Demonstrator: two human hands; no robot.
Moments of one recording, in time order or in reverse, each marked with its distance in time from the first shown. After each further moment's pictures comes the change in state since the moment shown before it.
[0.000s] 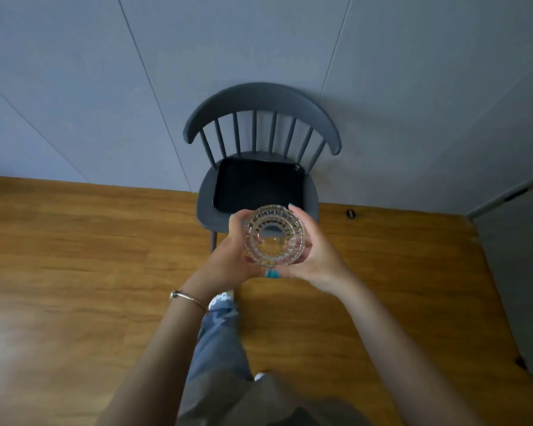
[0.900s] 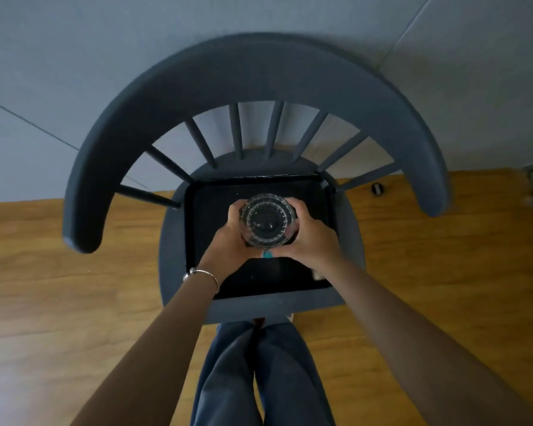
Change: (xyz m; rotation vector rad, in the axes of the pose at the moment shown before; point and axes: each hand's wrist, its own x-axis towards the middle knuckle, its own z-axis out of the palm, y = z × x) left_hand 0.422 -0.262 -0.044 0.006 -0.182 -0.352; right_hand 0.441 0.175 -0.048 -0.505 0.024 0.354
